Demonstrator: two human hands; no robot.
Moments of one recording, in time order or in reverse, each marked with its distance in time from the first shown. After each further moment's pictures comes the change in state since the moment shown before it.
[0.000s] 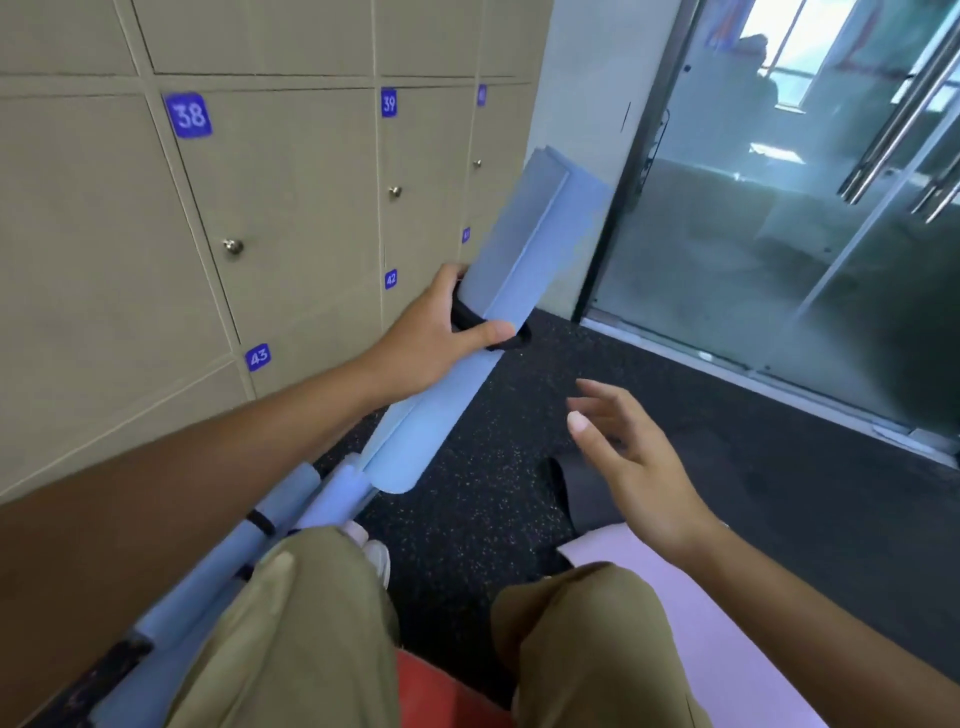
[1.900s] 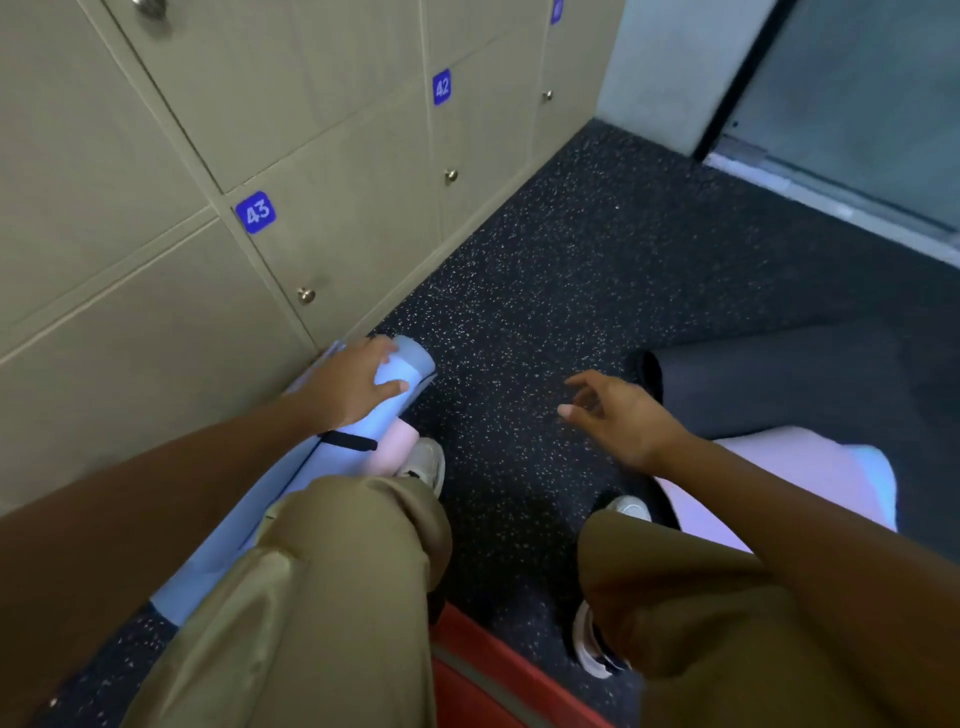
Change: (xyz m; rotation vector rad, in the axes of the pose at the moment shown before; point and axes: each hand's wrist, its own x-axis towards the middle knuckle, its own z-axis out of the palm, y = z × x) left_hand -0.051 -0.357 0.001 0.587 -0.267 -0.525; right_hand 0.156 0.247 0.111 -0.524 -0.547 0.226
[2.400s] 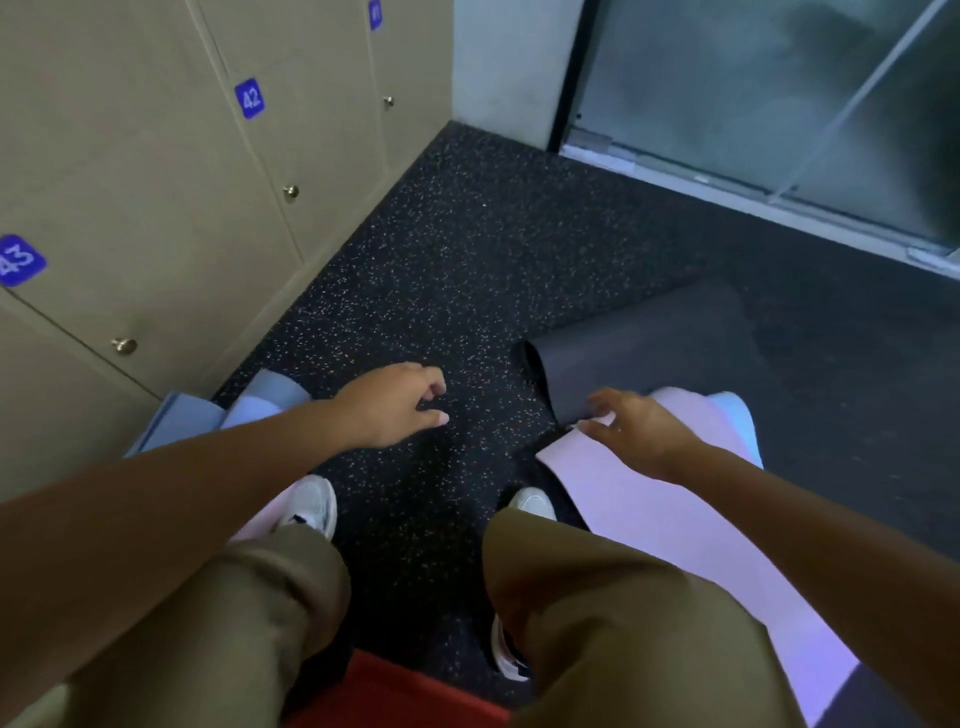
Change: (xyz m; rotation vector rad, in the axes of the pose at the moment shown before) left_hand 0.058 0.201 0.074 0.186 -0.306 0.375; right_hand -0.071 0.157 -0.061 -0.086 0.123 0.290
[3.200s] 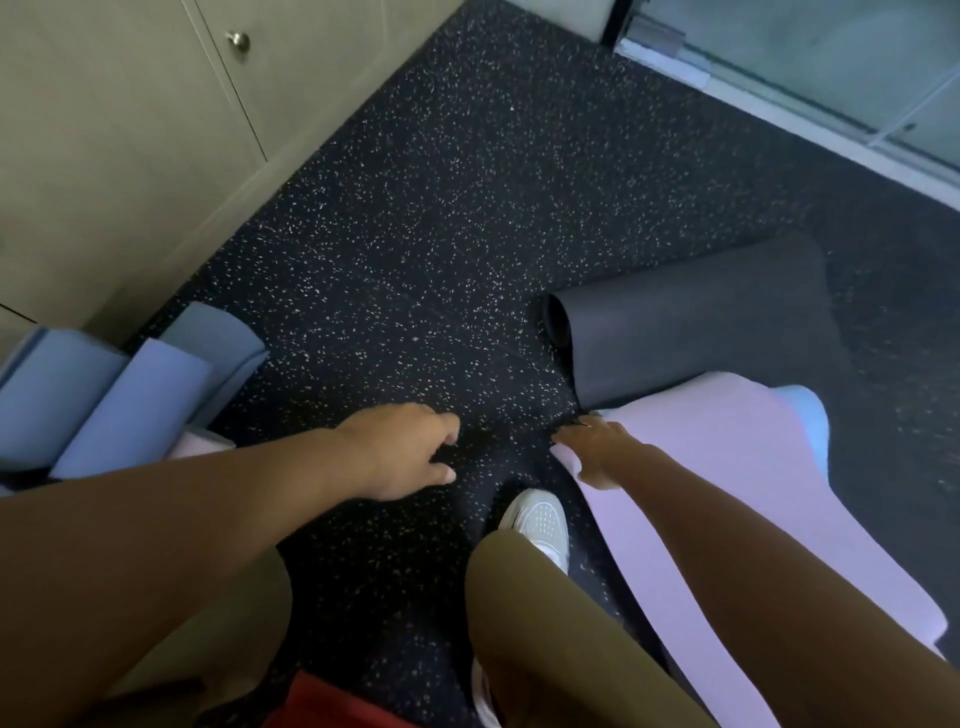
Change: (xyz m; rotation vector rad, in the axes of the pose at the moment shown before) left_hand 0.072 -0.022 0.104 0.069 -0.354 -0.080; right_hand 0.179 0.085 0.160 -0.592 -0.501 -0.090
